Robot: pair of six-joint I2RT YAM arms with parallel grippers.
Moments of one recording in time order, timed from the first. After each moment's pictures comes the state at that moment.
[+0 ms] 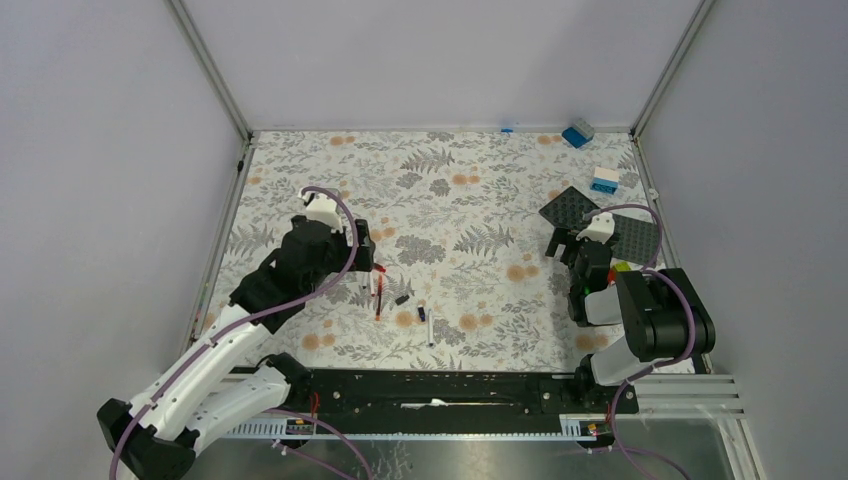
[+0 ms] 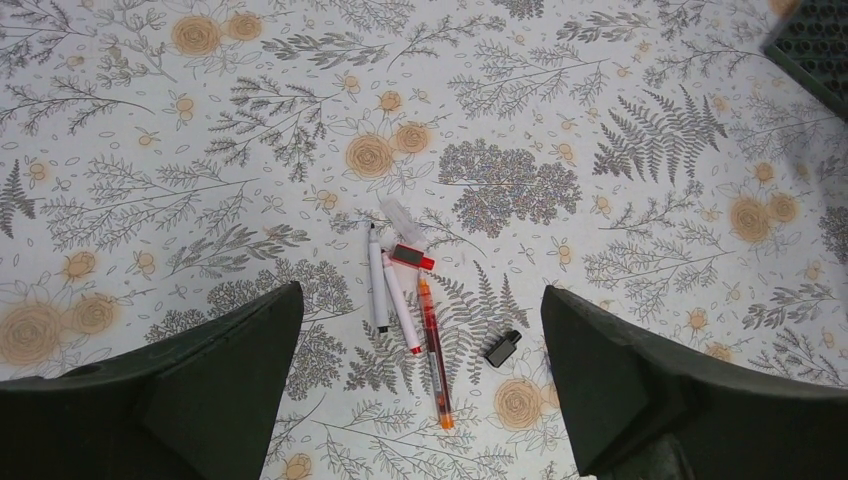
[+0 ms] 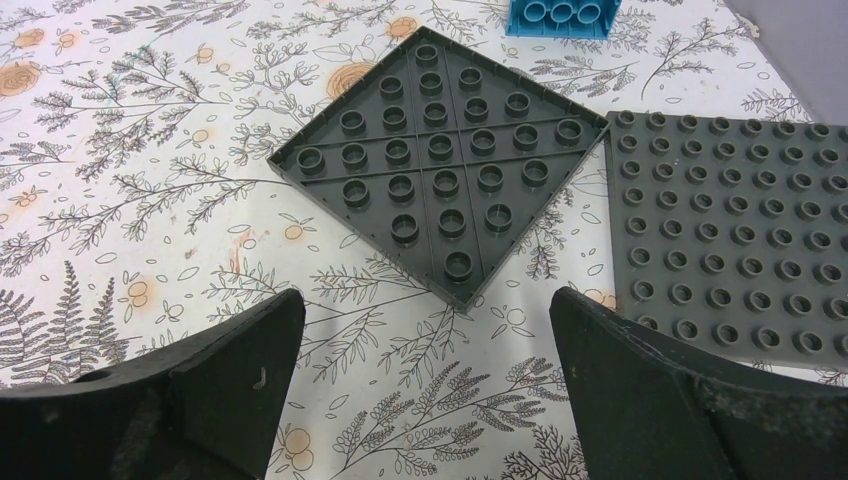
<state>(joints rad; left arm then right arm) -0.61 0.82 0.82 -0.50 -0.31 -0.35 0.05 1.55 0.22 1.08 0.24 0.09</state>
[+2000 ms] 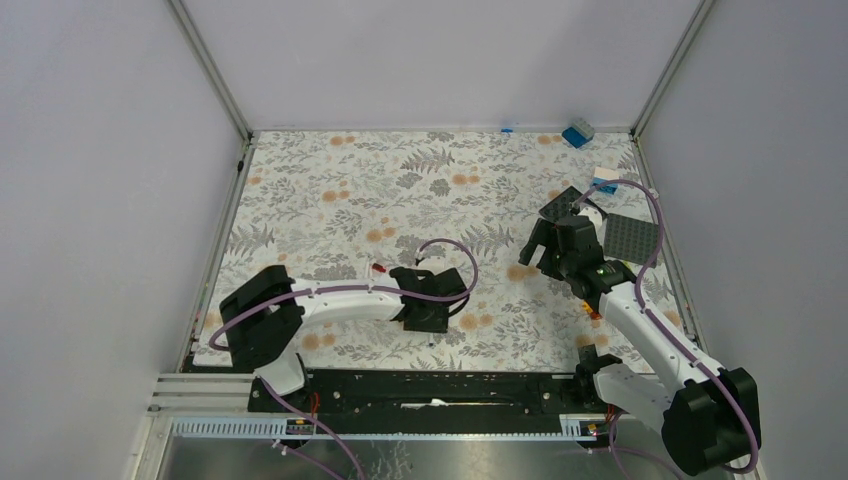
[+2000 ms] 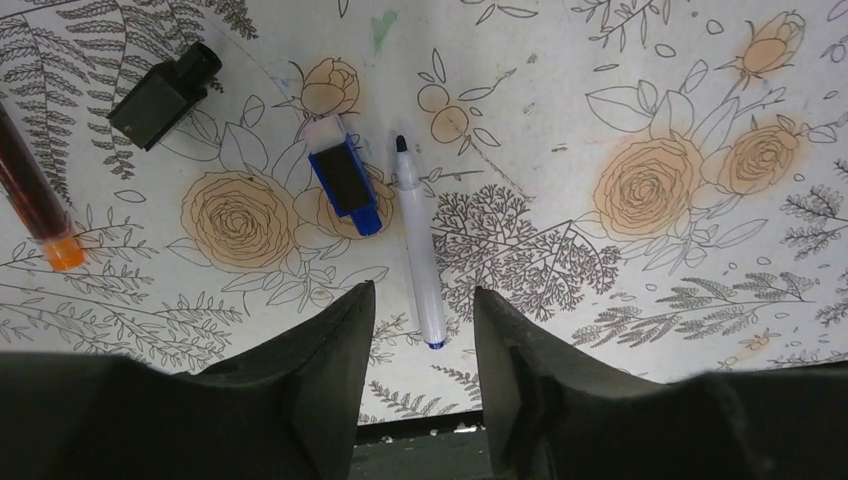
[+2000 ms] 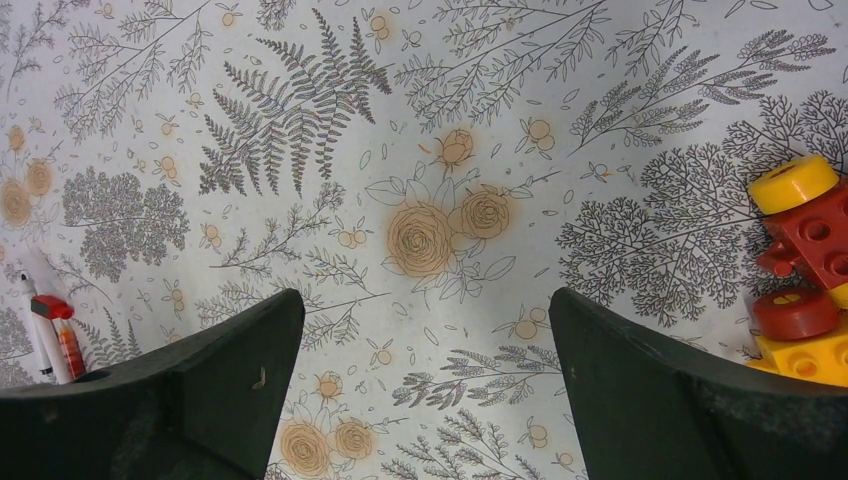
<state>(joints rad) -1.14 1.63 1.02 -0.68 -0.25 -1.01 0.32 1.02 0.64 -0.41 0.16 0.62</state>
